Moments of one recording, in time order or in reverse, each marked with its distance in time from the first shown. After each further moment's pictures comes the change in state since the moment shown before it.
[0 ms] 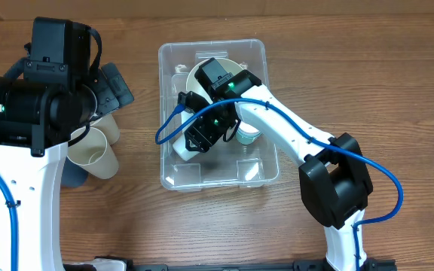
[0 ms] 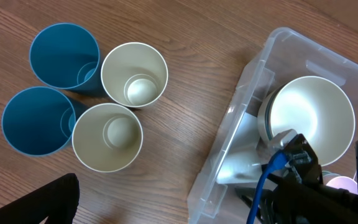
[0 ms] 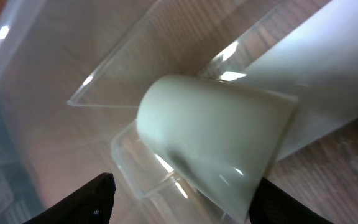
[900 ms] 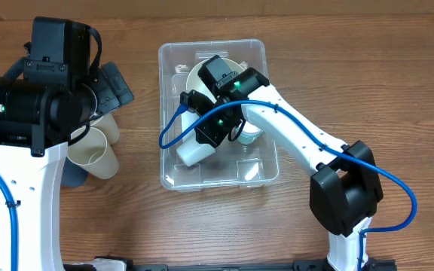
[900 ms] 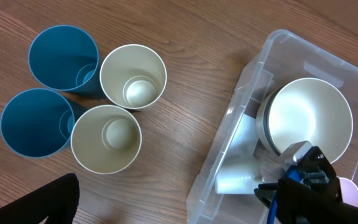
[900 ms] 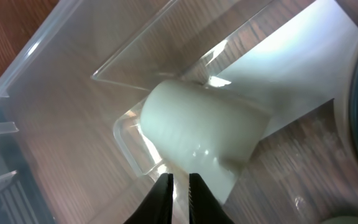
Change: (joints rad) left arm 0.000 0.000 0.000 0.007 0.000 0.000; right arm -0.002 -0.069 0.002 -0.064 0.062 -0.049
